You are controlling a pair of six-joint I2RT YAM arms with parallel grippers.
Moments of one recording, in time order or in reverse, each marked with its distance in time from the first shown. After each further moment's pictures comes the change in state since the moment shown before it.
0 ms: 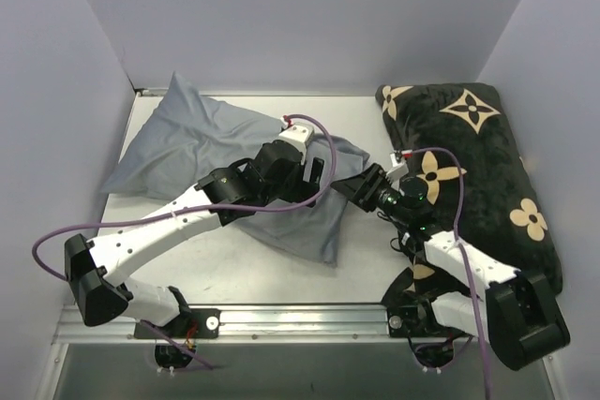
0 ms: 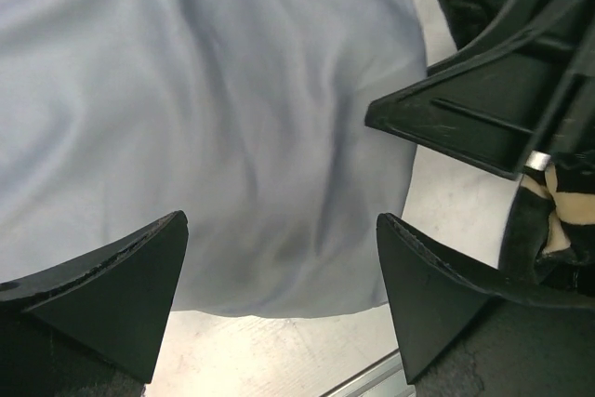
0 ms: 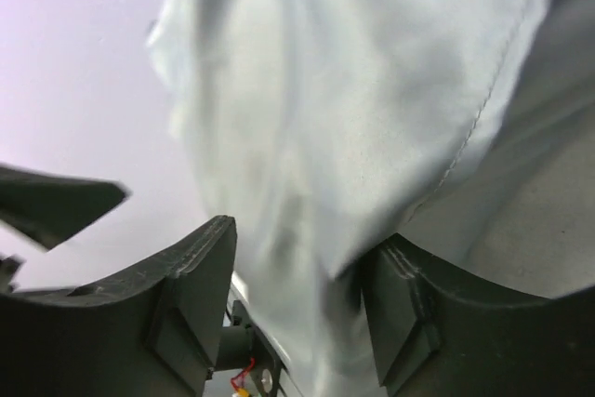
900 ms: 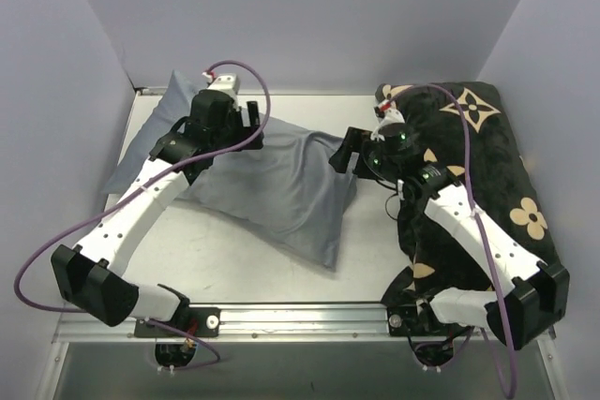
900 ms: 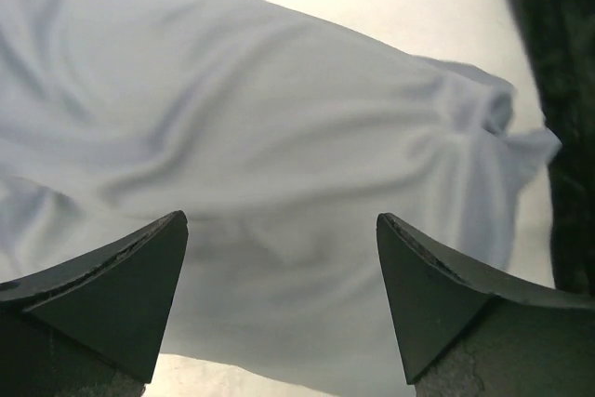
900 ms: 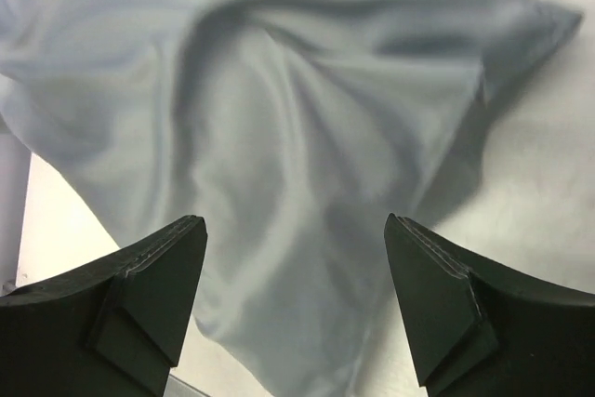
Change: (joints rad) left arm 0.527 0.012 0.045 0.036 0.151 0.045; right arm 0.137 0.102 0.773 -0.991 0.392 -0.494
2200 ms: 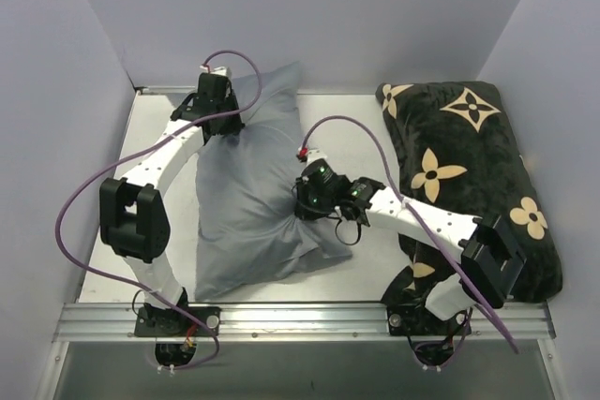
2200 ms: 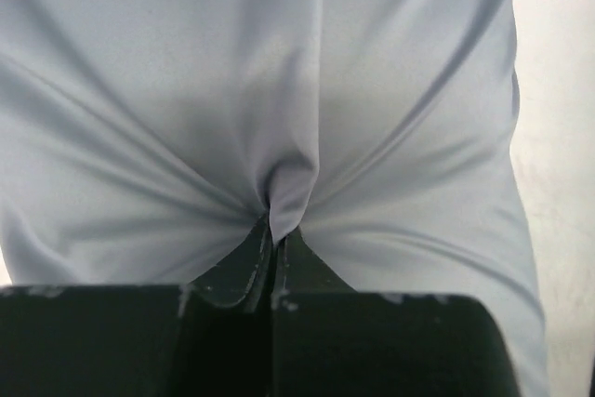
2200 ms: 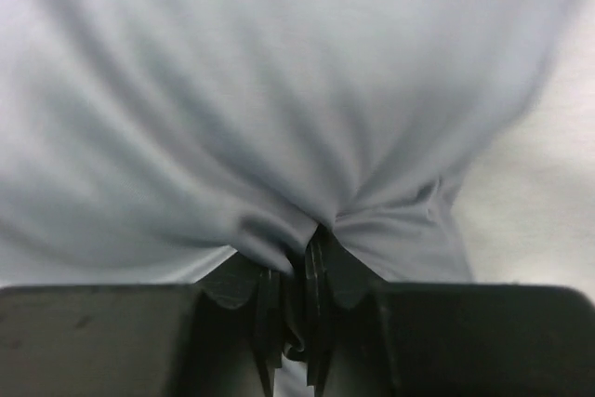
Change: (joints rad) left arm 0.158 0.412 0.185 0.066 0.149 -0.019; right arm 0.425 0.223 -0.095 0.043 0.098 -0.014
